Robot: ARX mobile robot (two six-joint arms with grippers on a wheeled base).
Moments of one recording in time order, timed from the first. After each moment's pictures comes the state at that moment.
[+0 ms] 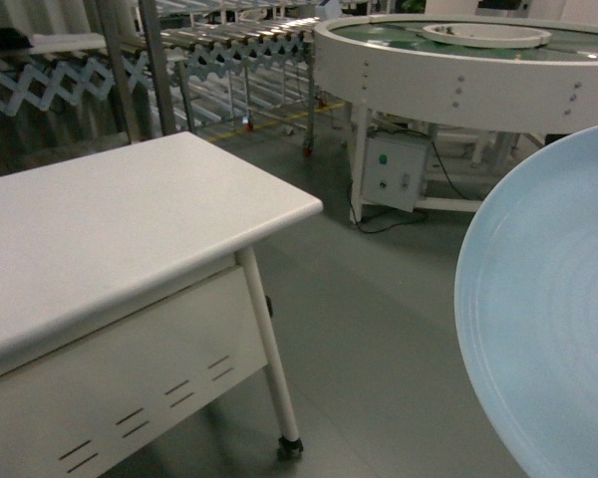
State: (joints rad) left arm 0.00 0.01 0.01 0.00 0.00 0.00; right arm 0.02 0.65 0.27 0.11 -0.14 0.04
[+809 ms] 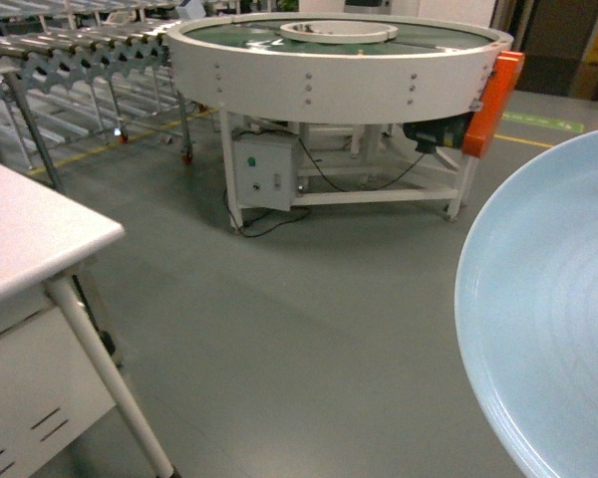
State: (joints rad) left arm 0.00 0.01 0.01 0.00 0.00 0.00; right arm 0.02 0.65 0.27 0.11 -0.15 0.04
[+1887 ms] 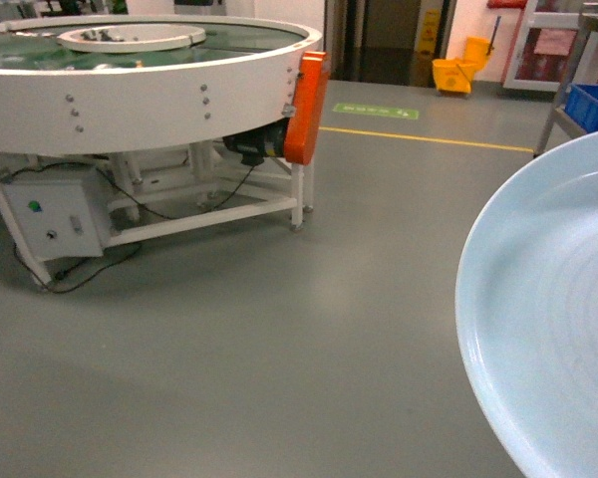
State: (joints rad) left arm 0.00 0.01 0.01 0.00 0.00 0.00; right arm 0.02 0.65 0.27 0.11 -0.15 0.04
